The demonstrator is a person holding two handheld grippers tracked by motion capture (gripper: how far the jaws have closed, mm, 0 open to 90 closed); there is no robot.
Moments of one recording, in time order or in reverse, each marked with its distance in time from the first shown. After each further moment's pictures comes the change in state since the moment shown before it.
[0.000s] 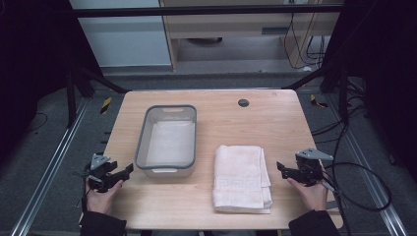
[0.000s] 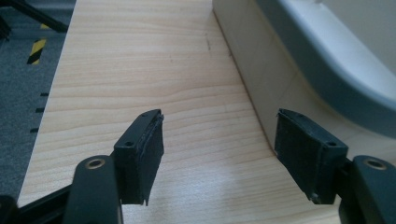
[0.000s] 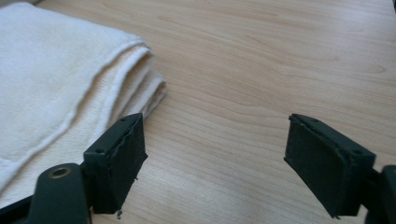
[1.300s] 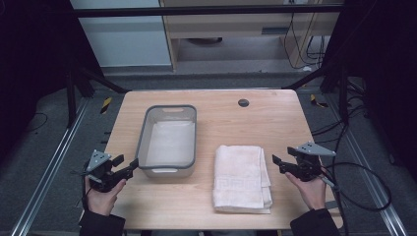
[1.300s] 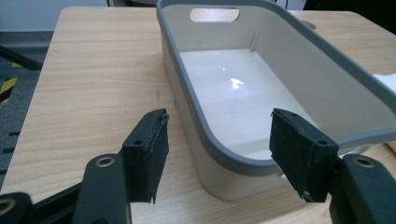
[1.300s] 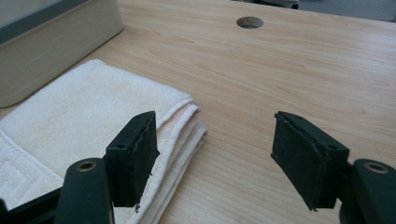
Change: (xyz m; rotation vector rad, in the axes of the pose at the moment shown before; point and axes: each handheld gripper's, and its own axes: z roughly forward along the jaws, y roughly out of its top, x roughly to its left) left arm -0.034 0.028 -0.032 -0.115 -0.100 0.031; right arm 0.014 0.028 -0.014 -0.097 0.103 -0.018
